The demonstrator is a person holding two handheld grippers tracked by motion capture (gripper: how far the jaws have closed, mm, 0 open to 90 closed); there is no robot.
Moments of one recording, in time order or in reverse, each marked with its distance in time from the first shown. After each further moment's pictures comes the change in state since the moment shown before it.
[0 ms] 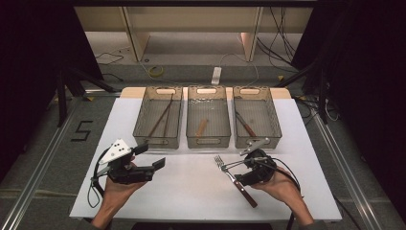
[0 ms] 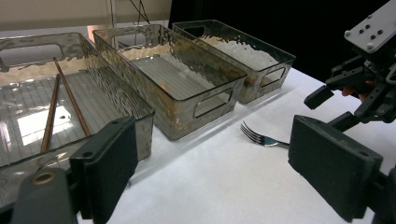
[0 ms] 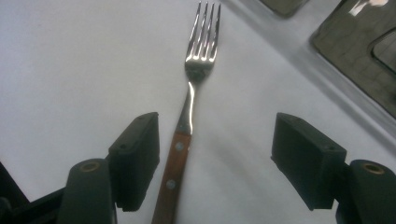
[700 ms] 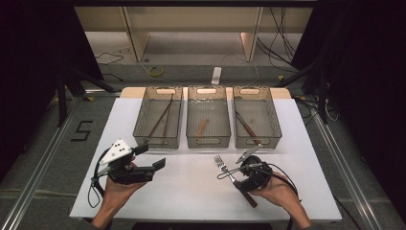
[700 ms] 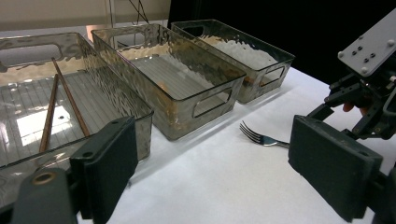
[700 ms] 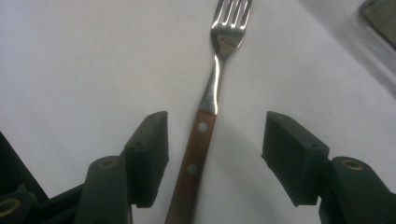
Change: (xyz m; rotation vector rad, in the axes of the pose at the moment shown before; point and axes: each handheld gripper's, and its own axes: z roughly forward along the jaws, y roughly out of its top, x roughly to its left) left arm 0.000 0.000 0.000 0.000 -0.003 0.001; right arm 0.011 -0.007 0.015 0.079 0.034 -0.043
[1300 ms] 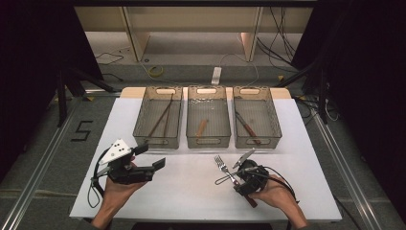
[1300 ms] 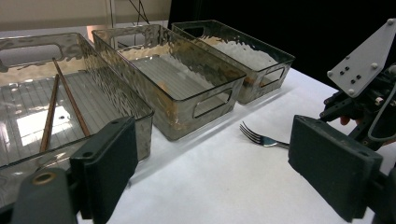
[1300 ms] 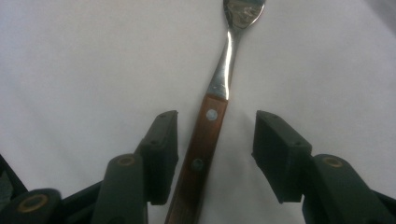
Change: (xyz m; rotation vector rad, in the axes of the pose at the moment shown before) left arm 0.000 0.000 -0.001 -0.003 0.000 -0.002; right arm 0.003 -0.003 0.017 0.072 0.000 -0.024
